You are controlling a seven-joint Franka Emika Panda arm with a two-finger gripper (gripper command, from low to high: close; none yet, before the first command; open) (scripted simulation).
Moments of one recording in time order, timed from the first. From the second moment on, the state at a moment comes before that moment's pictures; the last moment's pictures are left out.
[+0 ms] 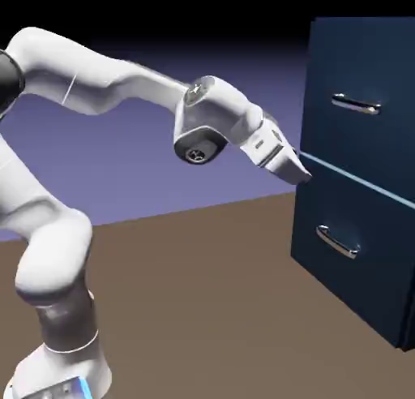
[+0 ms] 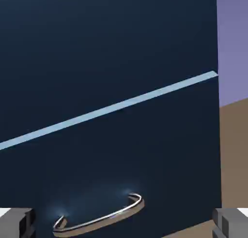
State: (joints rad) arm -0.35 -0.51 0.35 -2.55 0.84 3.00 0.47
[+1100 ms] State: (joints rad) arm -0.97 -0.41 0.95 -2.11 2.27 2.93 0.00
